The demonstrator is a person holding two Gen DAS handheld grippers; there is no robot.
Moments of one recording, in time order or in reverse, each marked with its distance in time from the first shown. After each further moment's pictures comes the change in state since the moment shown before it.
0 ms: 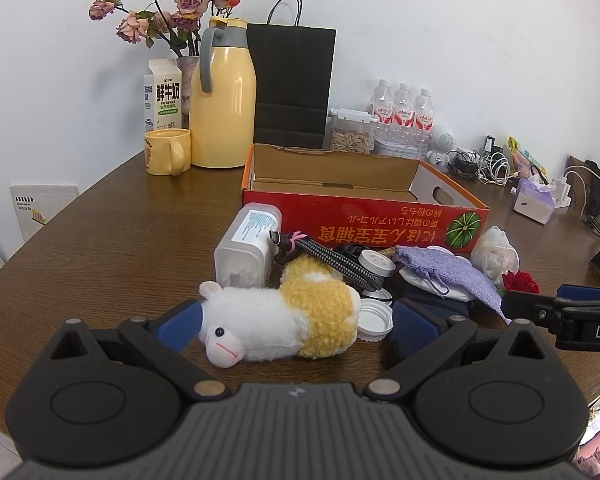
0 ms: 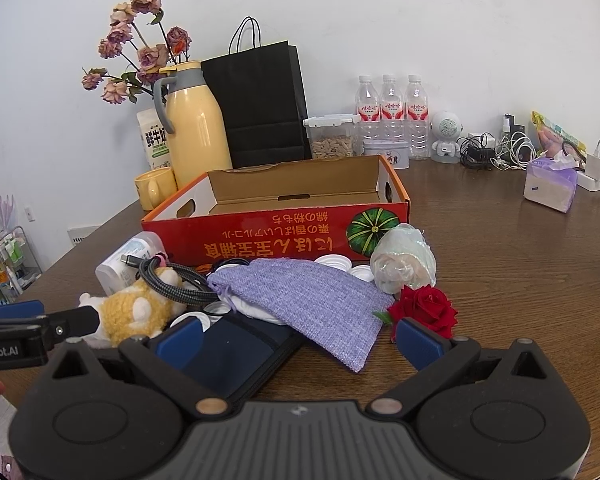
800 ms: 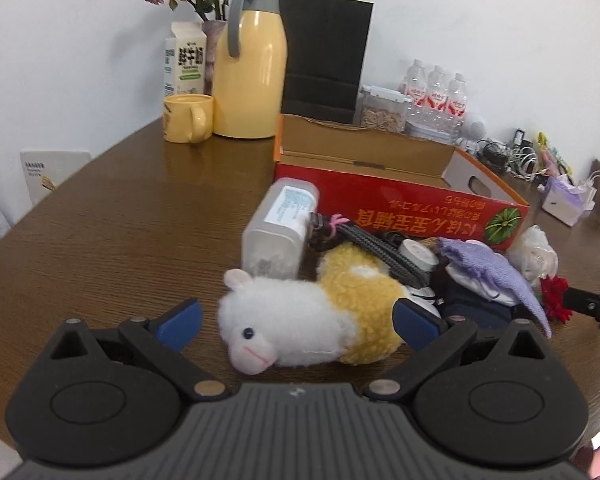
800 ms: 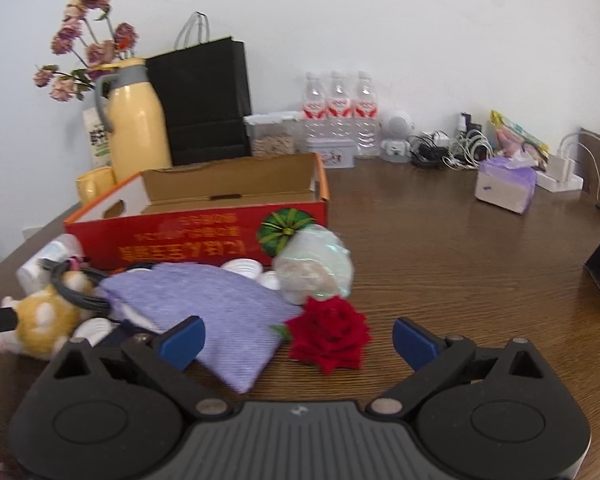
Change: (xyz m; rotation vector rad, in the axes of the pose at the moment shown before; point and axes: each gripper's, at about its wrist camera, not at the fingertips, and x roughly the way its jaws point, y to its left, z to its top) left arm 0.034 0.023 0.005 -0.072 0.080 0.029; right arm 0.030 -0.061 0.005 0.003 0.006 -0.138
